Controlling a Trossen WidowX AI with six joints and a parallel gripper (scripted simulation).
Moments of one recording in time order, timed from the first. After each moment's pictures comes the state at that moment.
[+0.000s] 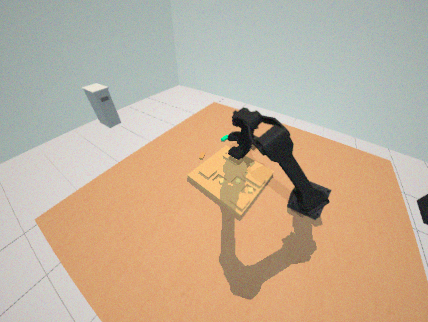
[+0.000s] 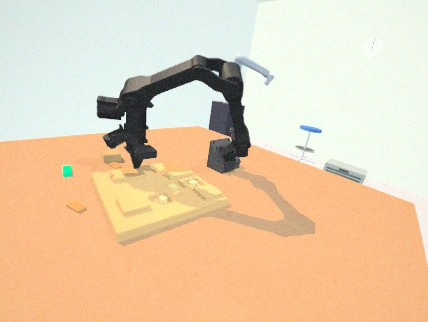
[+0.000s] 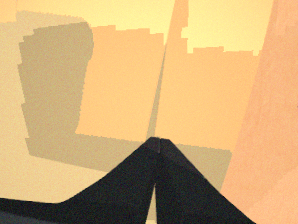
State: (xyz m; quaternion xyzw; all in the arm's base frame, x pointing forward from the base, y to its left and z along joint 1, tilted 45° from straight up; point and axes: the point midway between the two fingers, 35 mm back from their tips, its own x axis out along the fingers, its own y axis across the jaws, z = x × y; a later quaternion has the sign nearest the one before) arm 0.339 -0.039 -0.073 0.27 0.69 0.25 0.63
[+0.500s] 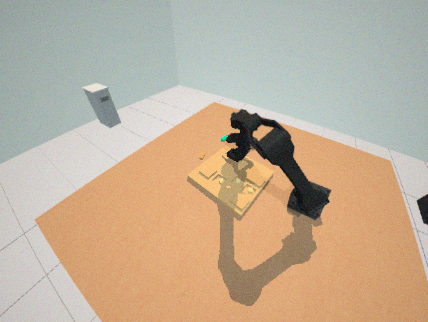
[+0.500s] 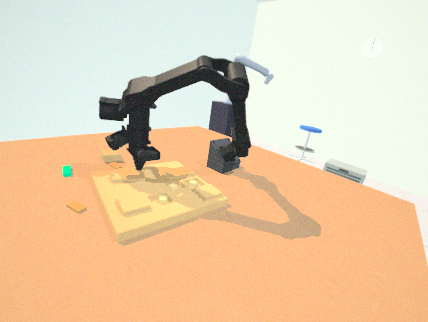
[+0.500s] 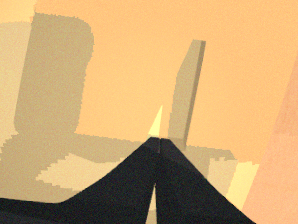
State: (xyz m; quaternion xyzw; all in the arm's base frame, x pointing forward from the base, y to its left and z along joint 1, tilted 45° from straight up) arm 0.336 -0.028 -0.062 0.27 0.69 0.25 0.63
